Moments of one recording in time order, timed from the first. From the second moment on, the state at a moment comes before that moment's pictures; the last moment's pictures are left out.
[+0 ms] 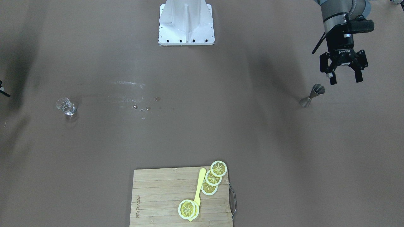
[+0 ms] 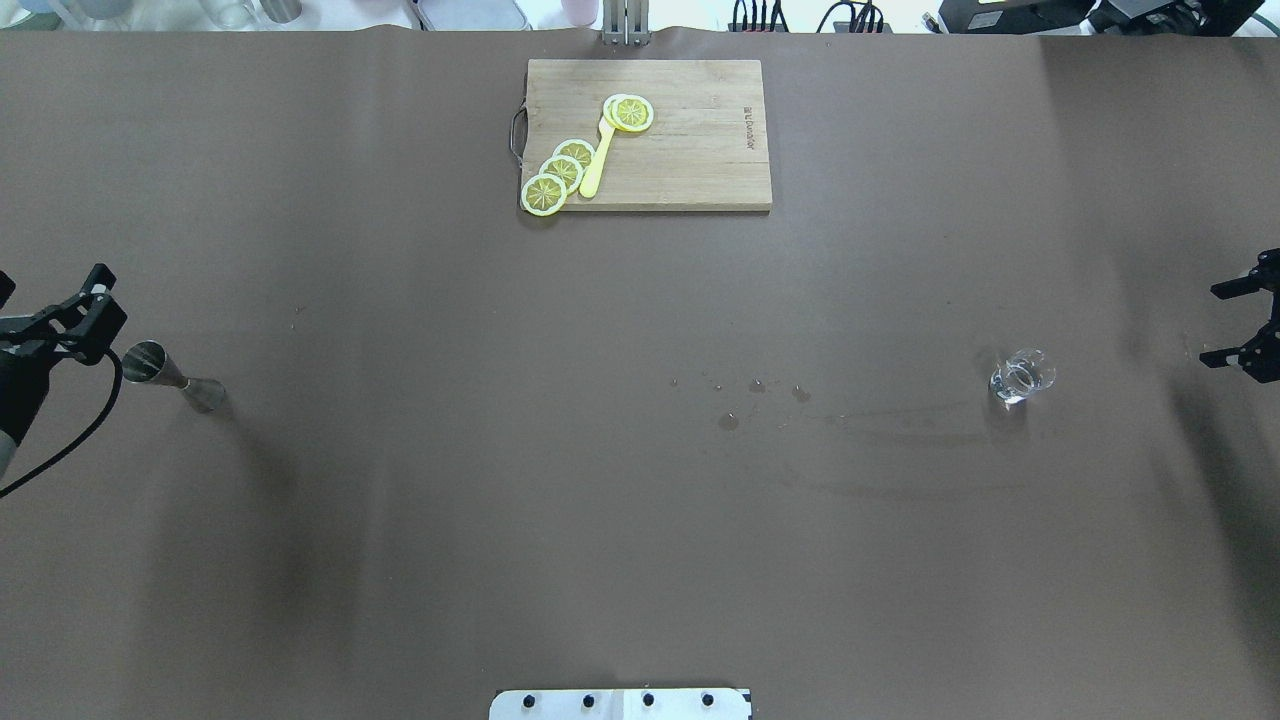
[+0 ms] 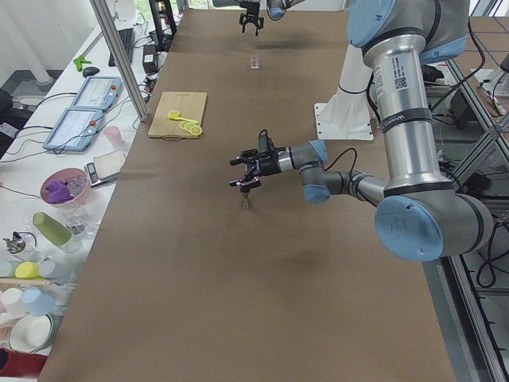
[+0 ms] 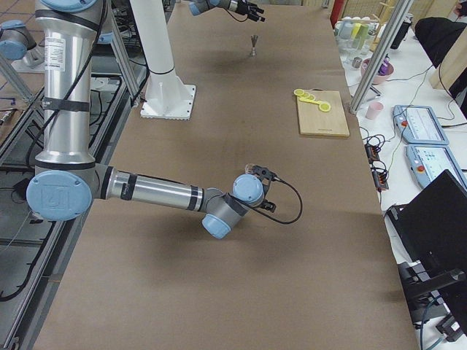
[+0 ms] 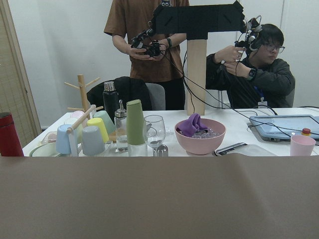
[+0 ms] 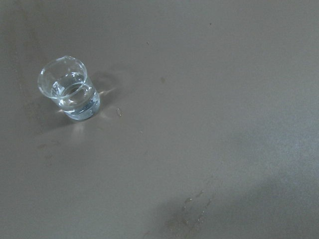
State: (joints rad) left arm -0.37 -1.26 -1.94 -2.59 -0.57 -1.25; right arm 1.25 -1.62 1.38 -0.51 2.50 -0.30
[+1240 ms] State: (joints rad) left arm -0.17 -1.38 -1.70 -2.58 -0.28 -1.44; right arm 1.04 -1.59 1.36 -0.22 2.44 0.05
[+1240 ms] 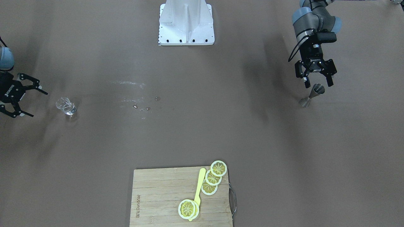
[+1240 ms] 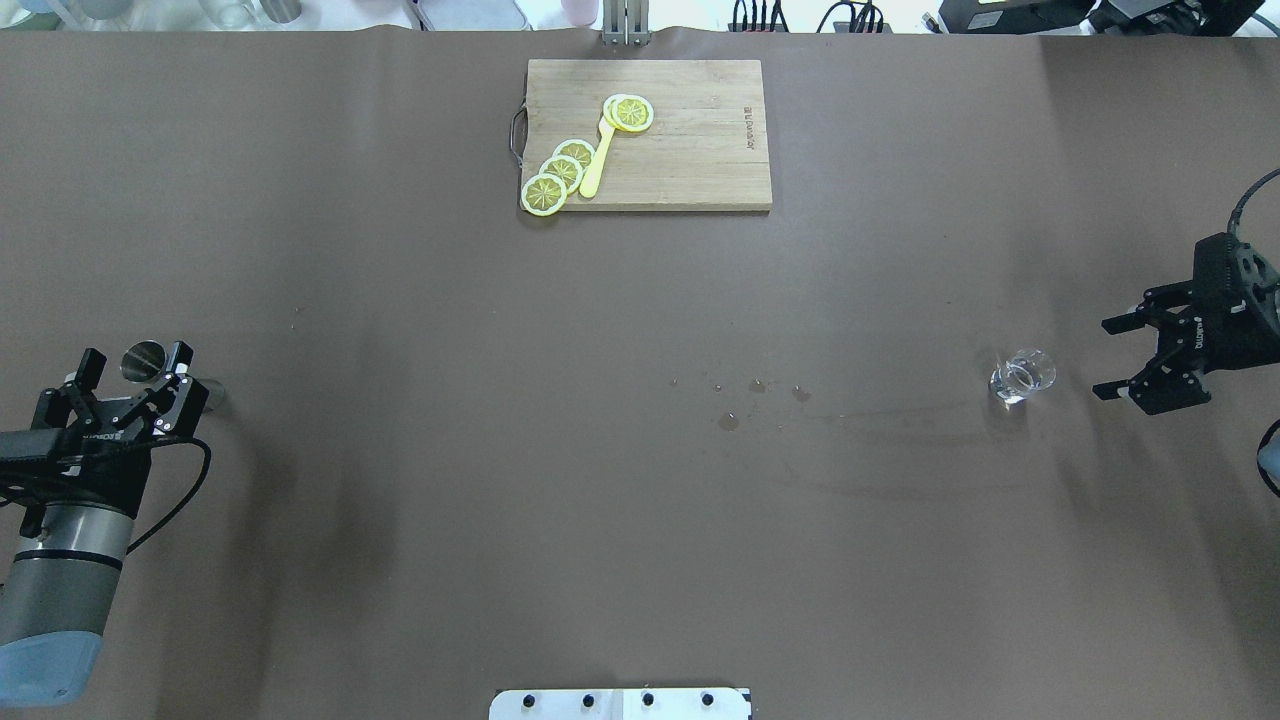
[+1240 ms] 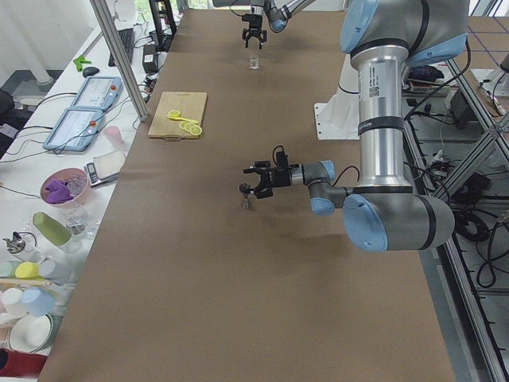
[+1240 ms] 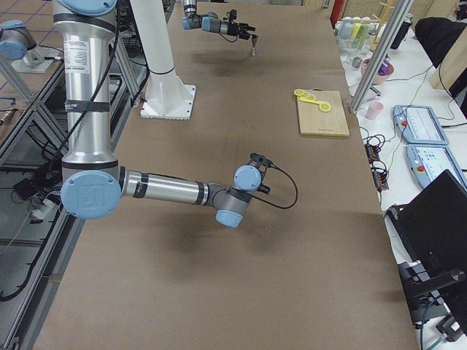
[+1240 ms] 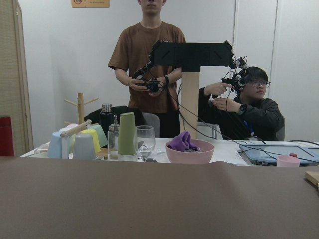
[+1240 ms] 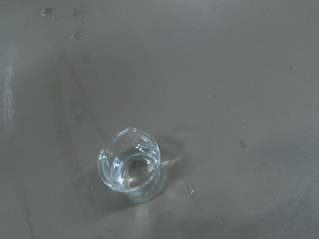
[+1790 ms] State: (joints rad) left arm -0.17 -1.39 -1.66 -2.58 -0.28 -1.47; right arm 0.97 -1.60 1.36 -0.15 2.35 0.07
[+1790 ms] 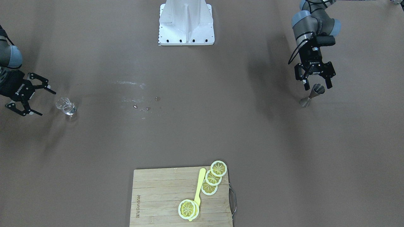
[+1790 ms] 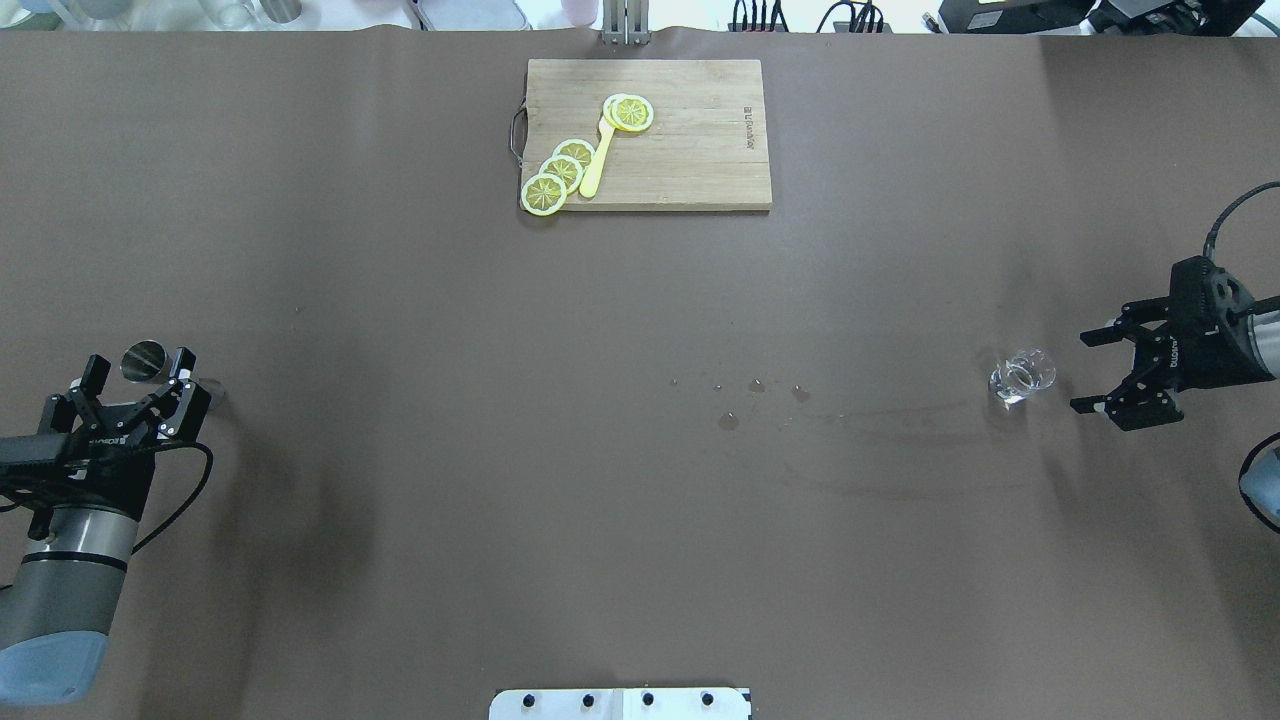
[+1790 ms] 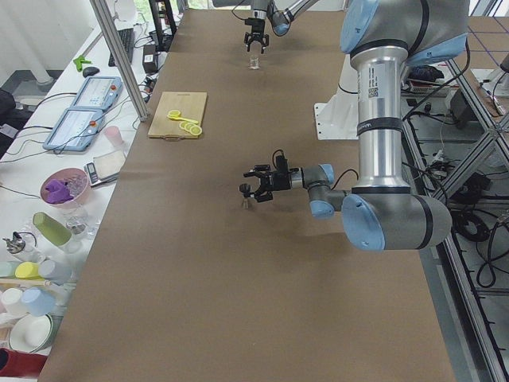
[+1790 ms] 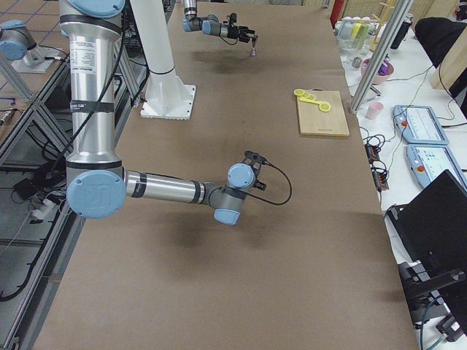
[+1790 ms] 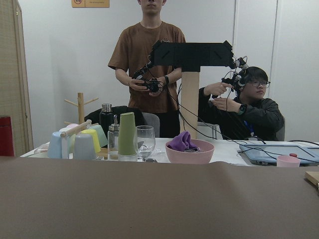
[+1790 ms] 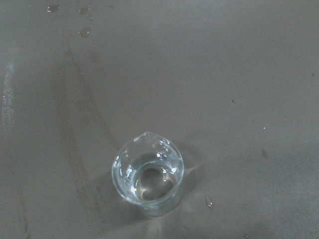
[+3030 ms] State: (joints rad) left arm -0.15 -1.46 -1.53 -2.57 -0.28 -1.54; right arm 0.85 -1.56 1.33 -0.07 2.20 0.14
